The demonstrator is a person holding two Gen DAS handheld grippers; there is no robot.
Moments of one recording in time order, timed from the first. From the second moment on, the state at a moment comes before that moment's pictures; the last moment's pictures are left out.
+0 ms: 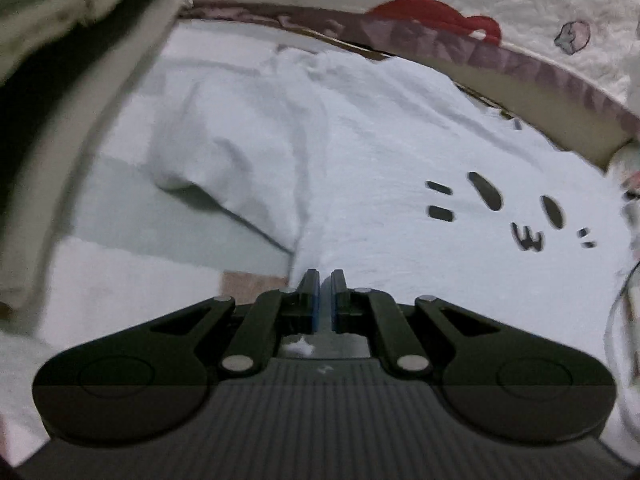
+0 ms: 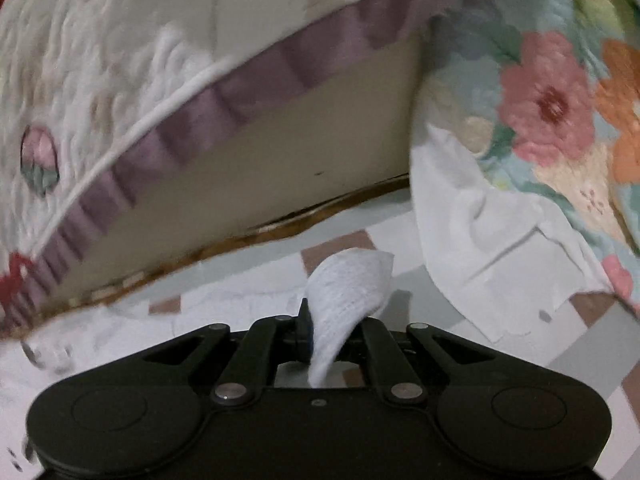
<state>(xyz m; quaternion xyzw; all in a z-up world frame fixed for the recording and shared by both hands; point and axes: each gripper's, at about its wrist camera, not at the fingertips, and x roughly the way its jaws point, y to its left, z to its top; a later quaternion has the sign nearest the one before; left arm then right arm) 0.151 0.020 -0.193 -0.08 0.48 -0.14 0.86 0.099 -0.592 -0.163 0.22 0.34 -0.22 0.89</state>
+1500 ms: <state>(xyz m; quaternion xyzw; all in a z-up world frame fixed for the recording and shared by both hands) 0.192 0.095 -0.219 -0.43 0.43 0.00 0.79 0.074 -0.550 -0.167 0.17 0.44 -0.18 0.87</state>
